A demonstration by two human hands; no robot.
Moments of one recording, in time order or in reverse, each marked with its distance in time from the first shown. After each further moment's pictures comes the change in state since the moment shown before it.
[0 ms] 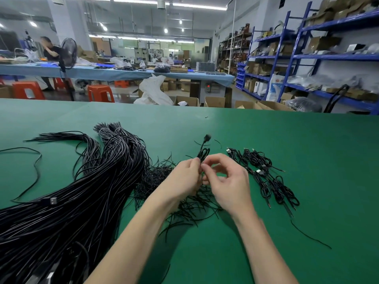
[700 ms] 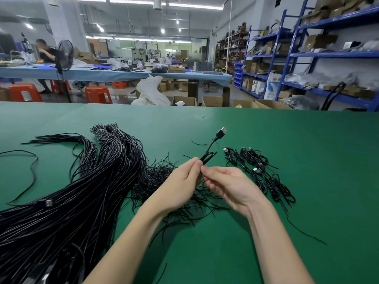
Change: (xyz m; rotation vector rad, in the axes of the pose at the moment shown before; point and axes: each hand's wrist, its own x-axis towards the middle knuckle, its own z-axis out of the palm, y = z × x) left_hand -0.004 -0.014 -0.001 0.155 -0.094 0.301; right_hand 0.008 -0.018 -0.025 0.568 -0.243 0.766
